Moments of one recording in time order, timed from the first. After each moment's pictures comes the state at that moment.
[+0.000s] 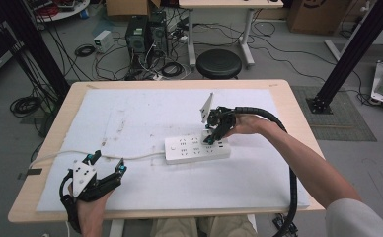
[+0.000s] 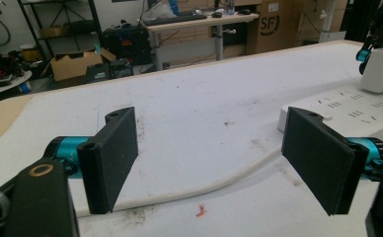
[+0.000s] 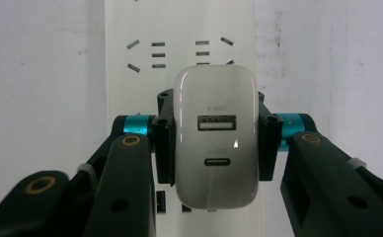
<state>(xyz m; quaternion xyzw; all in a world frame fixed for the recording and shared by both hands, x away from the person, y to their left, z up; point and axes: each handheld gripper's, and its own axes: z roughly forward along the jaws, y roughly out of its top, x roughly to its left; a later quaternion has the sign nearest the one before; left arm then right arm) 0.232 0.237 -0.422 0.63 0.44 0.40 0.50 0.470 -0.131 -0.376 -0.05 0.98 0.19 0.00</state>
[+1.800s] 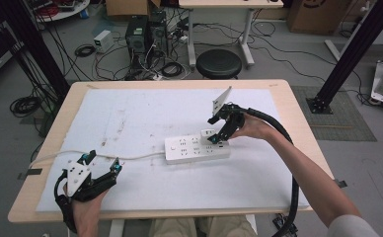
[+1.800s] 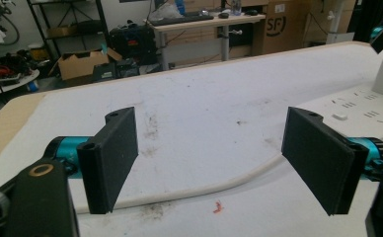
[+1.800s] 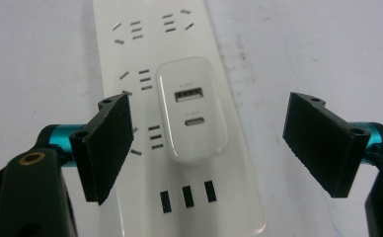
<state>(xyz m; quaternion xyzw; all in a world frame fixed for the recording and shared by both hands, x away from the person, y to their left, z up) 0.234 0.249 -0.423 0.62 0.44 0.41 0.50 0.469 -0.168 -0.370 0.06 0.95 0.30 0.01</state>
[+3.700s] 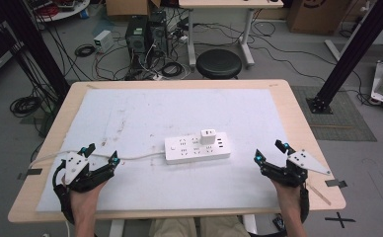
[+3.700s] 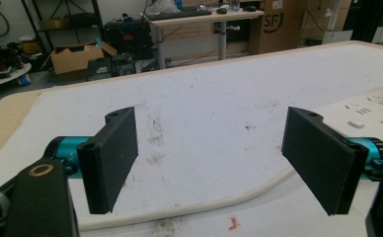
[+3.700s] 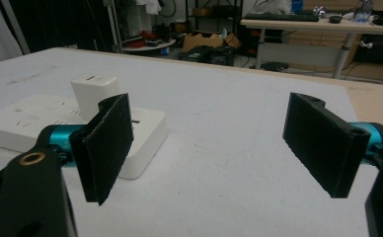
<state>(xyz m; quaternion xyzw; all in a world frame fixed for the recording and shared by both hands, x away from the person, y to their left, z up) 0.255 0.258 -0.418 0.63 0.45 0.39 0.50 0.273 -0.296 -0.419 0.43 0.65 0.53 0.32</state>
